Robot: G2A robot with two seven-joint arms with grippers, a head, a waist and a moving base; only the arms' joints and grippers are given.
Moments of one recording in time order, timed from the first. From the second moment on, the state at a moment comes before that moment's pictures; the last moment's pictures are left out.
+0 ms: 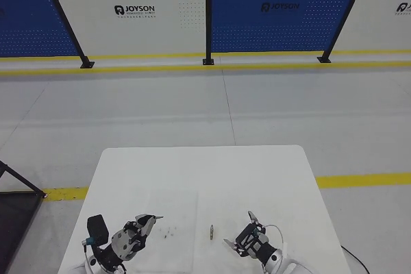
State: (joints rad) left arm 2.16 -1.11 -1.62 -1.84 1.20 -0.82 0.52; right arm -1.96 -1.17 1.16 -1.78 -1.62 -0.26 -0.06
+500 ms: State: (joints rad) left arm 2.16 -1.11 -1.62 -1.84 1.20 -0.82 0.52; right arm -1.79 -1.23 0.94 -1.55 -1.45 -0.09 -0.04
